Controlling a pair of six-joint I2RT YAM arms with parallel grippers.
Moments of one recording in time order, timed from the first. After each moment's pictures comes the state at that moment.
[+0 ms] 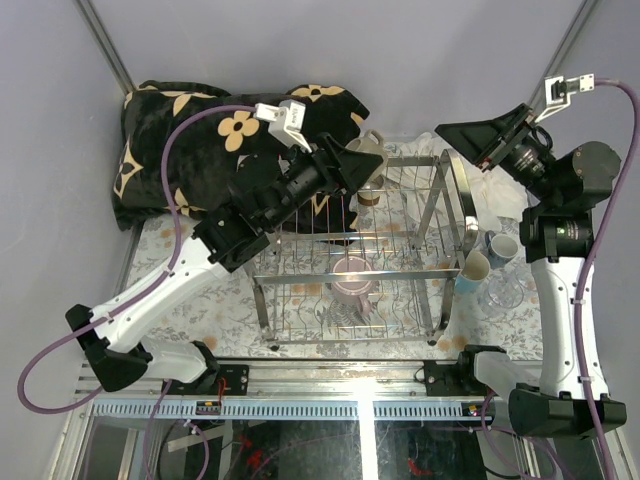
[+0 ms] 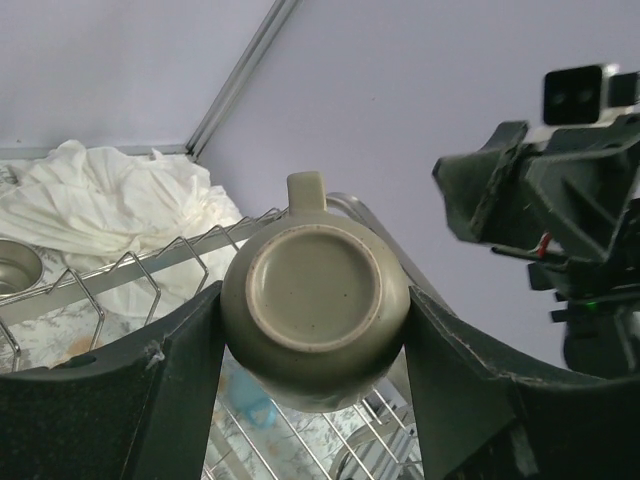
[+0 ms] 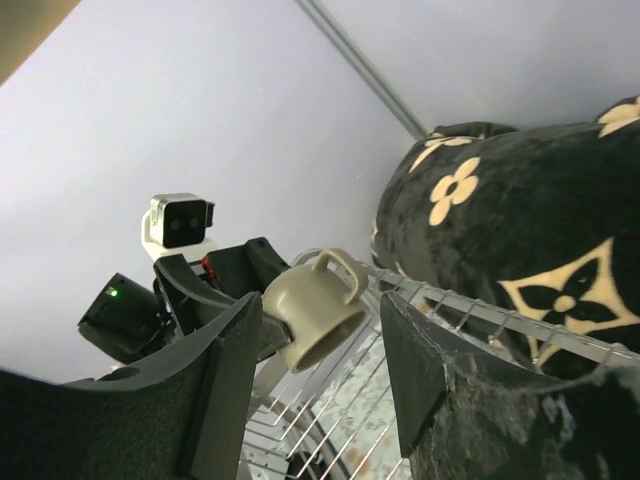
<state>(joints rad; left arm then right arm) -0.85 1.33 1.49 -0.05 -0.09 -0.68 -0.05 1.07 1.37 0.06 -0.84 1.05</state>
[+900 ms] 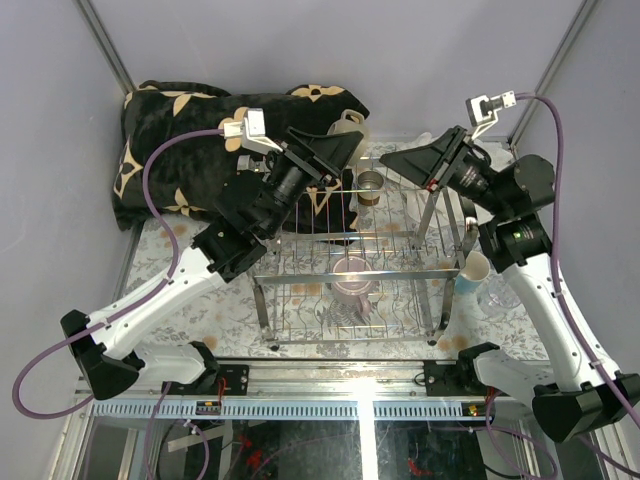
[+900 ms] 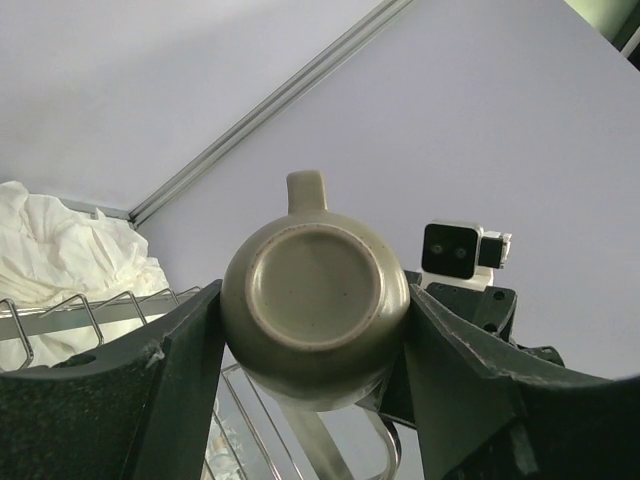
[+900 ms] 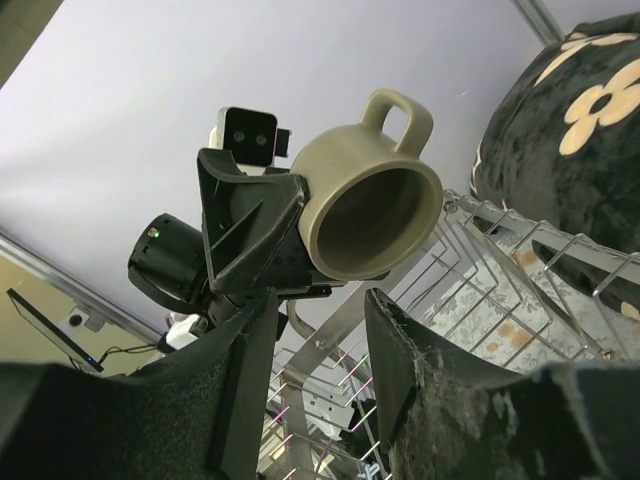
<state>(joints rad) -0.85 1.26 1.32 0.25 -0.28 -0.92 0.29 1.06 1.21 0.25 -0.74 1.12</state>
